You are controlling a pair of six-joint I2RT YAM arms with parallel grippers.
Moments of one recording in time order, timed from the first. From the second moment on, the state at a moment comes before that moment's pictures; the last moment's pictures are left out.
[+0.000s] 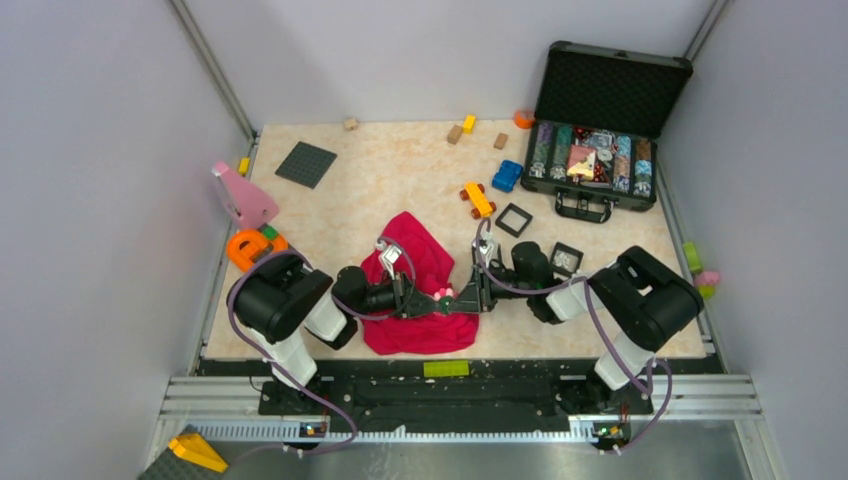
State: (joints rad) left arm -0.56 1.74 0.19 1.37 0.73 -0.92; right arm 0.63 1.65 0.41 0.82 -0.79 0.65
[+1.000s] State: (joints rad) left arm -0.57 1.73 0.19 1.37 0.73 -0.91; right arm 0.62 1.59 0.36 0.85 -0.81 0.66
